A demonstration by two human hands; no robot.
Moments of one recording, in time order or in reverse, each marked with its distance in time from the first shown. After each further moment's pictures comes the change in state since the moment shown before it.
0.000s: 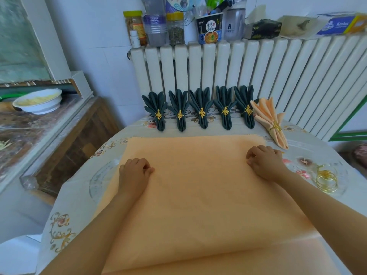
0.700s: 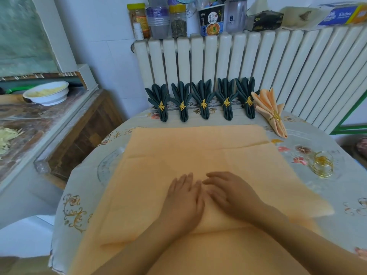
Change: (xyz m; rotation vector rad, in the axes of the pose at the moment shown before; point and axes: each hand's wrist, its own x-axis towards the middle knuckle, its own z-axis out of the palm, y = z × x) left_hand -0.113 0.121 -0.021 0.150 -0.516 0.252; right_hand -0.116 -0.116 0.005 0.272 -0.015 -0.447
